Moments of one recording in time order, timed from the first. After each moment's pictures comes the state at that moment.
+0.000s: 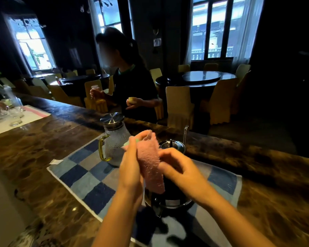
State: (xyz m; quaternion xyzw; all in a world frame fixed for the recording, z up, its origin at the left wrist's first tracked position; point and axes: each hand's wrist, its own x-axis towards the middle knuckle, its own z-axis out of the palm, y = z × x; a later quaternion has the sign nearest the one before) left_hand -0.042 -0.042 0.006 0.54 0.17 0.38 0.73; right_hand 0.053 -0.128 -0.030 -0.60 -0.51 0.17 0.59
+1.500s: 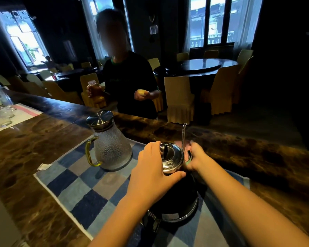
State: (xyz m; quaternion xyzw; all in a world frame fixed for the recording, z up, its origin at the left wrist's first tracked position) left_hand 0.020 -0.018 -0.038 0.93 0.22 0.22 0.19; right_hand 0.207 -0.041 -0.099 -0.48 0.07 0.44 0.76
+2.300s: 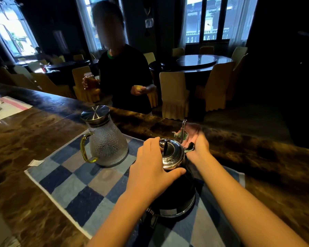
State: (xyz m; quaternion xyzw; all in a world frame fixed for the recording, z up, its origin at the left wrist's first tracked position) left_hand 0.022 -0.017 -0.038 0.93 0.23 0.21 0.19; right_hand 0.219 -0.038 -0.095 -0.41 0.09 0.32 0.85
